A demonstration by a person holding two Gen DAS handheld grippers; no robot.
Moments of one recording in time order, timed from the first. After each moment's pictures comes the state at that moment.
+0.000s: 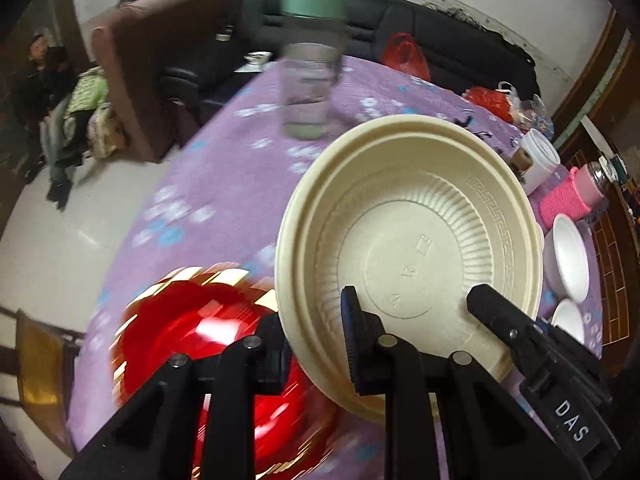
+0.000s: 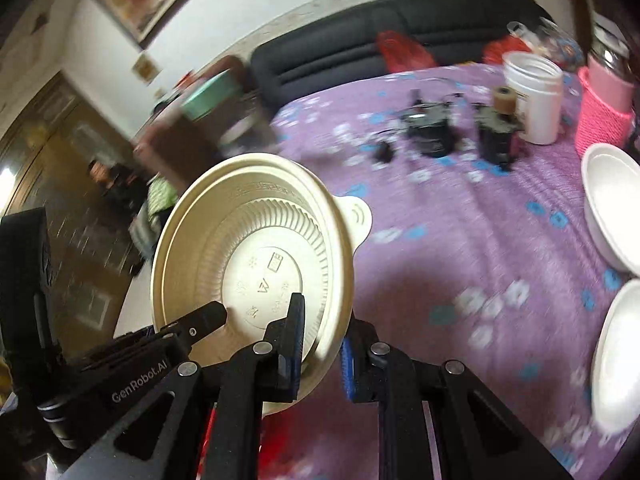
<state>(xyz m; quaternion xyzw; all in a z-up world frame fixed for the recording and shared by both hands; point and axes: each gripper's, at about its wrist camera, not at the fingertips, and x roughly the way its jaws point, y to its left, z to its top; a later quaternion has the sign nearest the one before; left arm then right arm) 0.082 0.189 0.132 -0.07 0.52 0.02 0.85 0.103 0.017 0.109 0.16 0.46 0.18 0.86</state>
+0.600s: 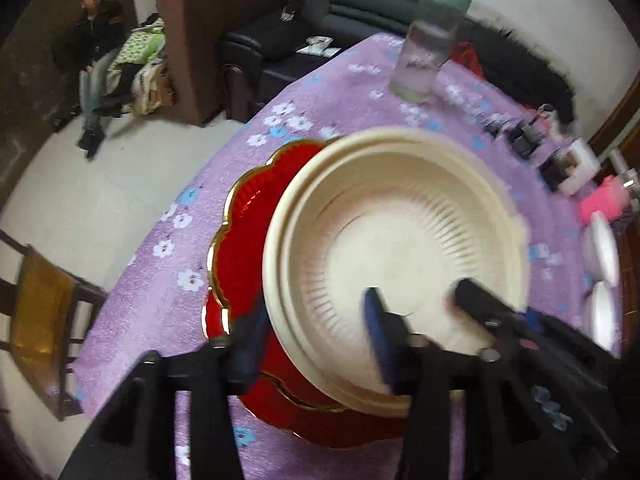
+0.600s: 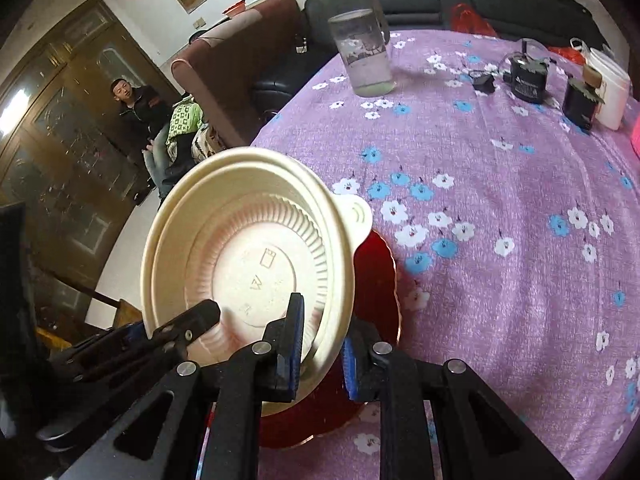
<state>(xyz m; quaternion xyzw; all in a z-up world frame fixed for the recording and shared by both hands) 0.002 0.279 0.089 -0.13 0.51 0.07 0.85 0.057 0.125 0.054 0.08 0.50 0.22 0.83</state>
